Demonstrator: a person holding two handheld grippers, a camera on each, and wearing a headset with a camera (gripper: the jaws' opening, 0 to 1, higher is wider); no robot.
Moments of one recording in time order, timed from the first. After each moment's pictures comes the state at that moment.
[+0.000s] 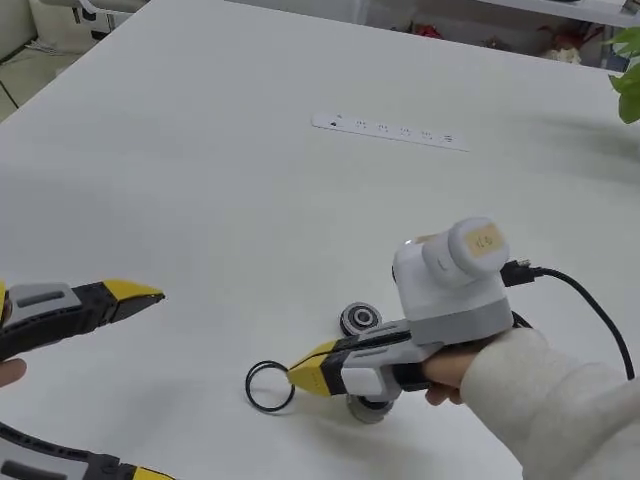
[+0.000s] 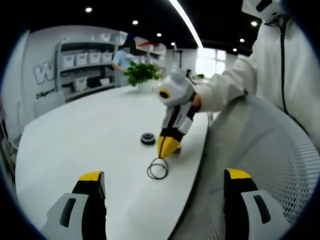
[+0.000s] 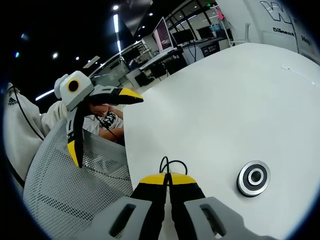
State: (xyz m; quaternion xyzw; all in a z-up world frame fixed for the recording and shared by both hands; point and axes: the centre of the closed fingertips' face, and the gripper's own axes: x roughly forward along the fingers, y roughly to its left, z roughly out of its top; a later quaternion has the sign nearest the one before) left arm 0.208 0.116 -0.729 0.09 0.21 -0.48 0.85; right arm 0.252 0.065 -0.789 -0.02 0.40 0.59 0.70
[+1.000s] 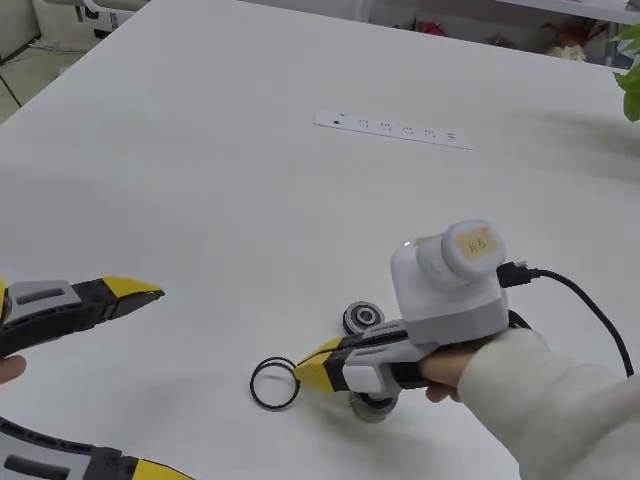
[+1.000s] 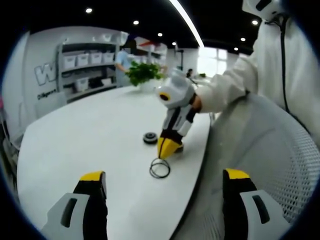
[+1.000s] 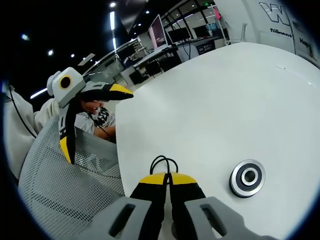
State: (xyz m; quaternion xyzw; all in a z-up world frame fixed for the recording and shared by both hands) left arm 0.210 0.120 -0.729 0.09 0.21 -0.47 0.85; right arm 0.262 0.063 -0.800 -0.04 0.40 0.58 0.71
